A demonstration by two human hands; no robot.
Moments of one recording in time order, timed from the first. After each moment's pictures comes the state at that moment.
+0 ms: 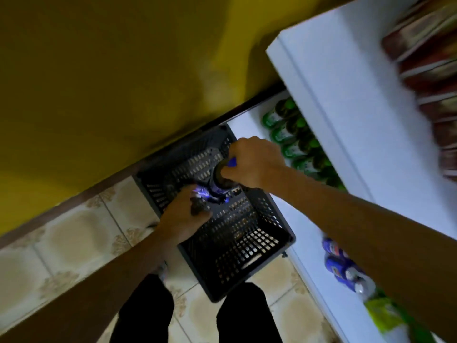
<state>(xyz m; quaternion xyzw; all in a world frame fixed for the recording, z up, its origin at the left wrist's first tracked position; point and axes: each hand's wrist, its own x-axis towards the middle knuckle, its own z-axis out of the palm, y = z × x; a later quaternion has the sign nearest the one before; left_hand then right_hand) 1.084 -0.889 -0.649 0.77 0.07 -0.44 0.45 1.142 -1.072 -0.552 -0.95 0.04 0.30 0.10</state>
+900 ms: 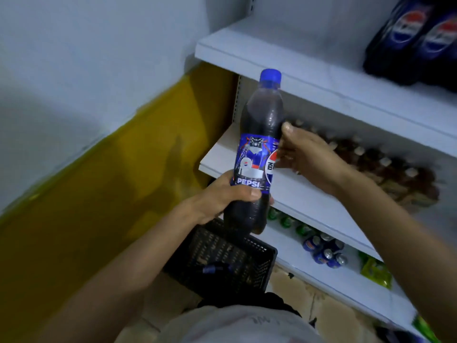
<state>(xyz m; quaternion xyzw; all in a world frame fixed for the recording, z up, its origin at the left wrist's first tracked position) 1.077 -0.911 -0.190 0.44 -0.39 -0.57 0.57 0.962 -1.075 -0.137 -0.69 0.23 -0.13 0.67</state>
